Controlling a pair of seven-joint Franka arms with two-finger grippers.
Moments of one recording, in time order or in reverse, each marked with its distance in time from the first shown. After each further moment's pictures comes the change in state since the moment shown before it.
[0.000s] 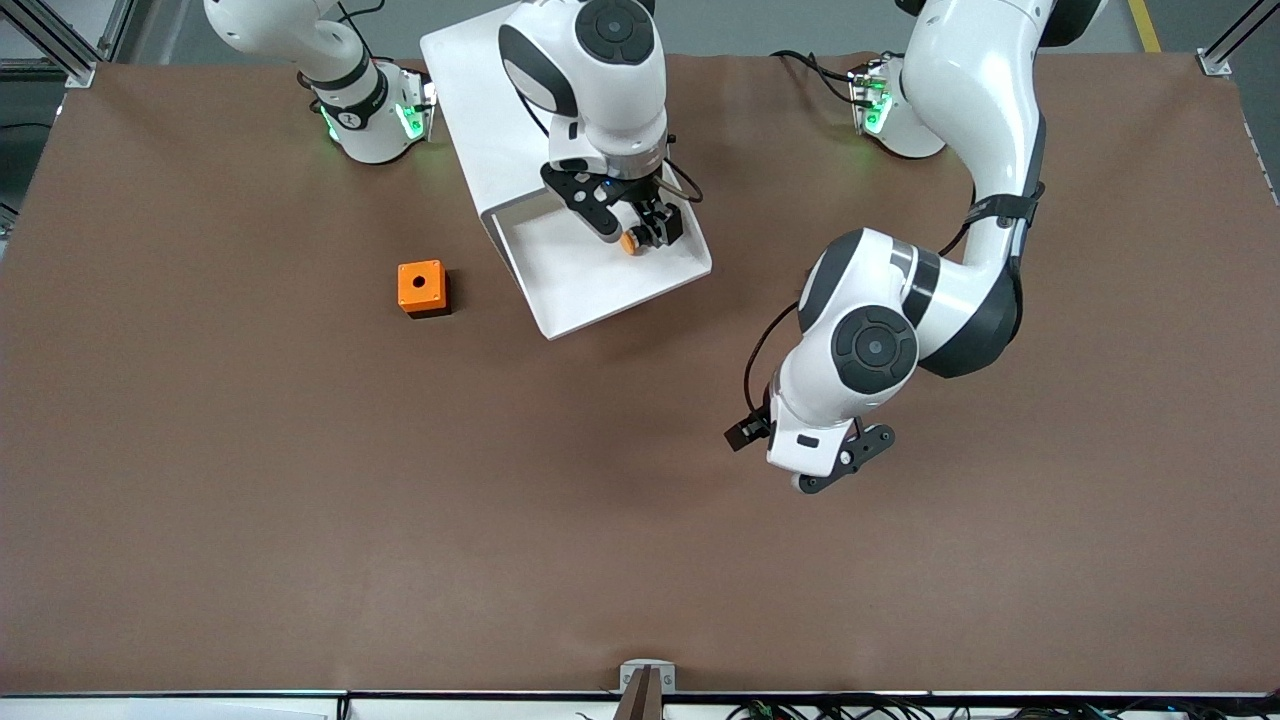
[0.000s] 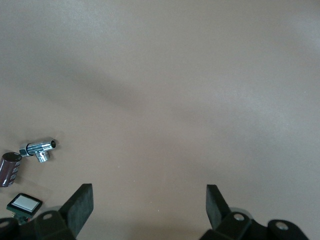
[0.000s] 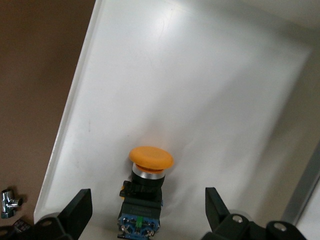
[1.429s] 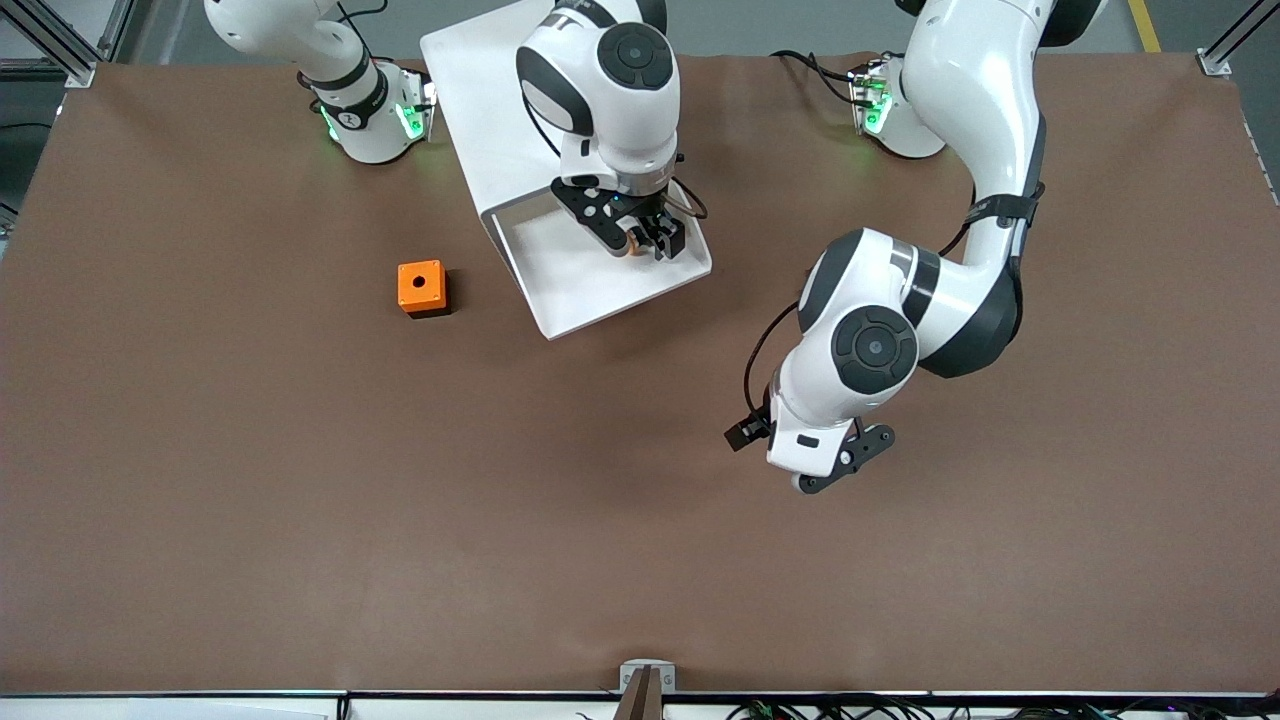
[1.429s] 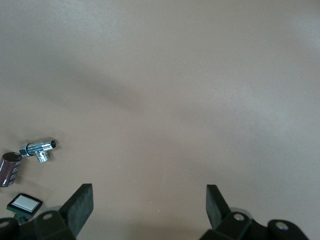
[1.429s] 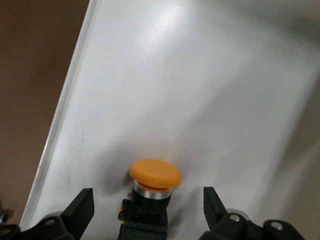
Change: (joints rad) left arm 0.000 0.000 0.000 0.000 0.000 0.000 0.000; right arm 0.008 0.048 -0.005 0.017 -0.030 0.000 0.008
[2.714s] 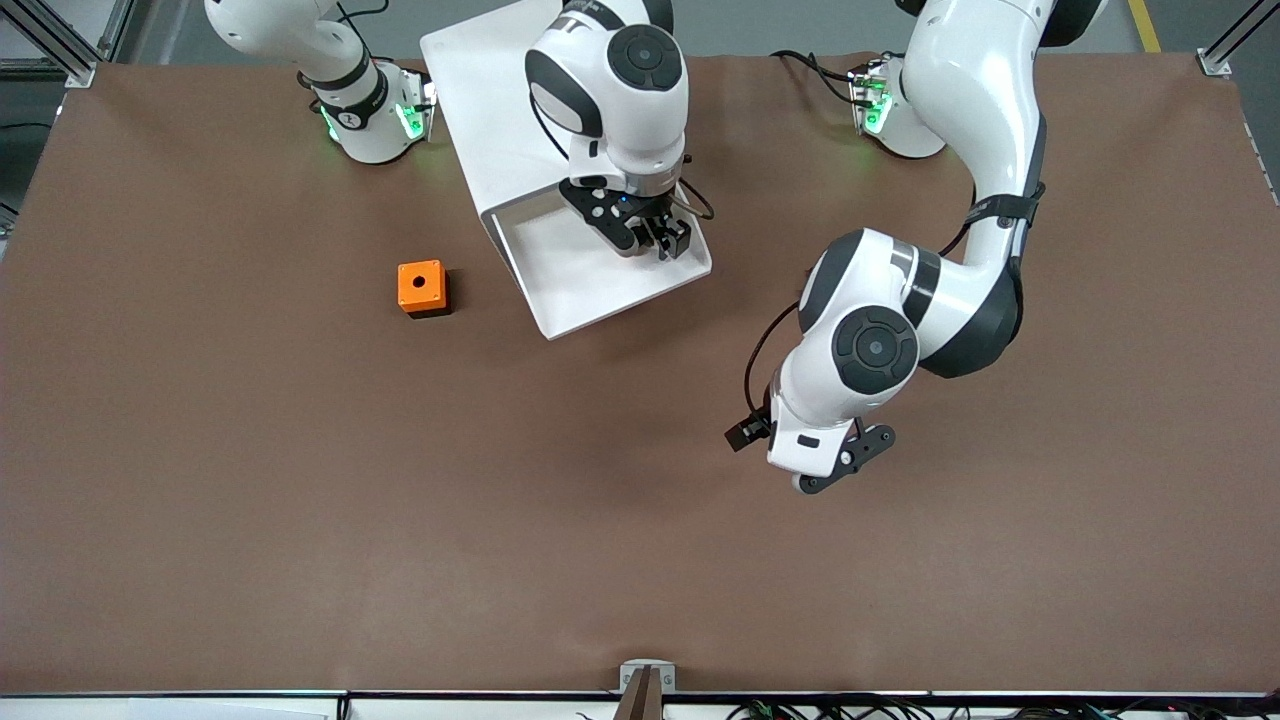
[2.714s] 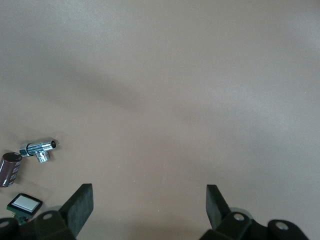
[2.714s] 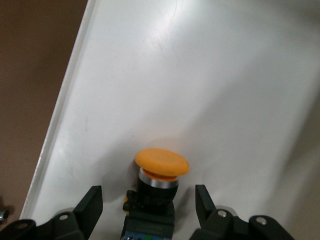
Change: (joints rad) left arm 0.001 0.000 0.000 0.000 0.000 0.000 0.000; right arm 0.017 0.018 0.001 0.017 -0.002 0.009 0.017
